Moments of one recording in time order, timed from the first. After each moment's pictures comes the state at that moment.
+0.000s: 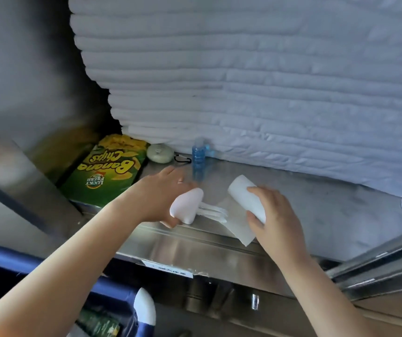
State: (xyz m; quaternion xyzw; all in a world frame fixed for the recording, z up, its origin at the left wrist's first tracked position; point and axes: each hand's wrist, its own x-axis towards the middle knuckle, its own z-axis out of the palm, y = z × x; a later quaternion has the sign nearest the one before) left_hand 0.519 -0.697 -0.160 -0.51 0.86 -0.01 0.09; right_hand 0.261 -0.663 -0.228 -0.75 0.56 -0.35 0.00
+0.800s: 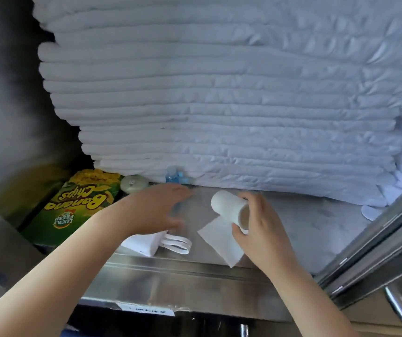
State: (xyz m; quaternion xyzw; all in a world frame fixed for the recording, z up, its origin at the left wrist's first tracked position) left_hand 0.485 -0.714 -0.125 -0.48 0.87 0.10 0.02; right_hand 0.252 -0.663 -0.185 -0.73 0.59 -0.34 0.00
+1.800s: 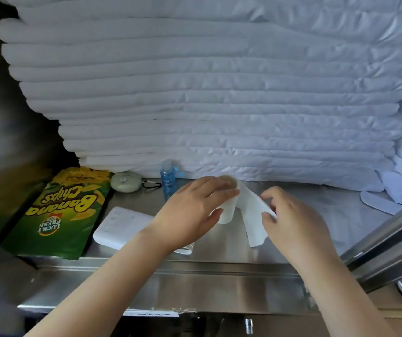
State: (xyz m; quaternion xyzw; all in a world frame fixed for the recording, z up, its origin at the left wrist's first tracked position) left_hand 0.433 -0.711 -0.159 -0.31 0.92 -0.01 -0.24; right_hand 0.234 -0.652 -0.151 -0.64 0.74 -0.19 0.02
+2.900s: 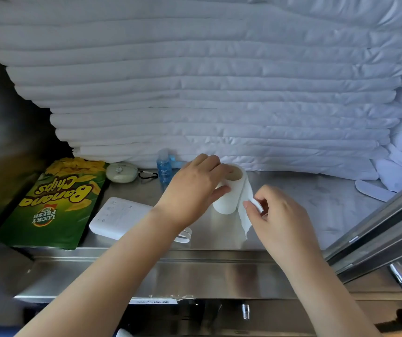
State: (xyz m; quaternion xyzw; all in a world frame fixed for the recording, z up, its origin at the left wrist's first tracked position) left_hand 0.416 -0.722 -0.152 -0.34 0.89 -0.04 -0.30; right_hand 0.253 -0.635 -0.164 -0.64 0.71 -0.30 0.04
